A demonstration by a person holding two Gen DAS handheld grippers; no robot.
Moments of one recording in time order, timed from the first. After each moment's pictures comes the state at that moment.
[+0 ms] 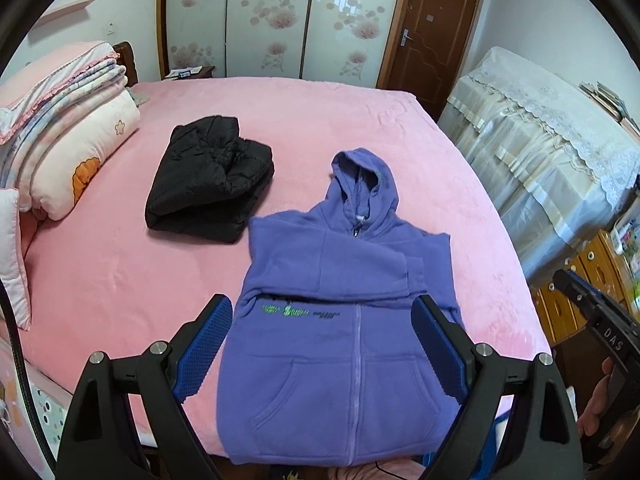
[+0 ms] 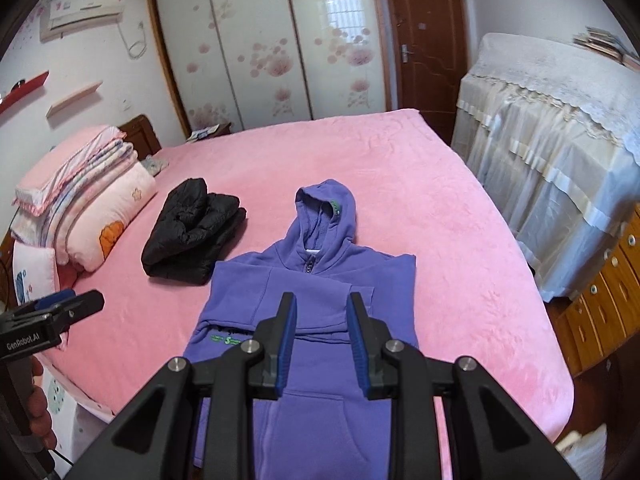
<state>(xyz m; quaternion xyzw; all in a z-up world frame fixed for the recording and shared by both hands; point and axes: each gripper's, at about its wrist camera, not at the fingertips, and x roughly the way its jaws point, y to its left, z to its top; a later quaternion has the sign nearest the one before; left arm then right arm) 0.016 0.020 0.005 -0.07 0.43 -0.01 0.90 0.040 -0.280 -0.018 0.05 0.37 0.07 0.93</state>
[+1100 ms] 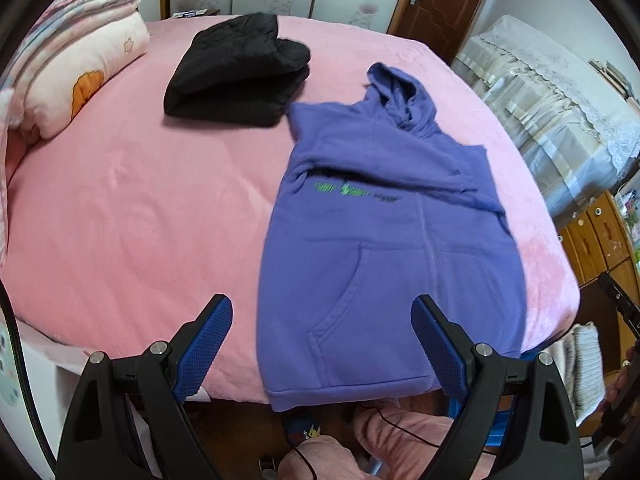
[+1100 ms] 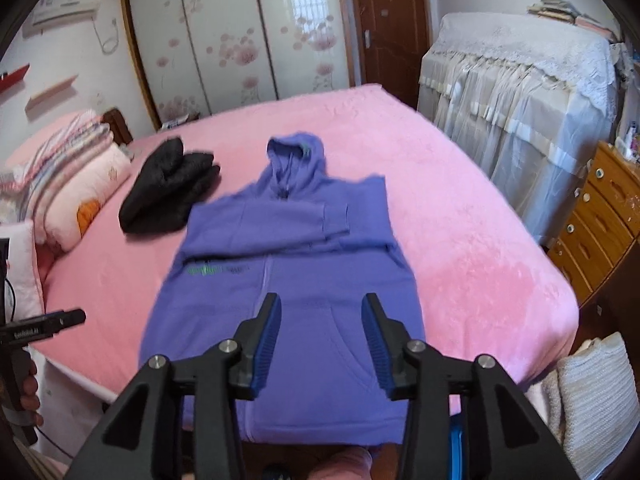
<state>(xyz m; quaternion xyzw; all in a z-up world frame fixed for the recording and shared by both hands) -0.068 0.118 -0.168 -0.09 0.50 -0.03 0.86 -0.074 -0.275 -0.137 0.06 0.40 0.02 0.91</state>
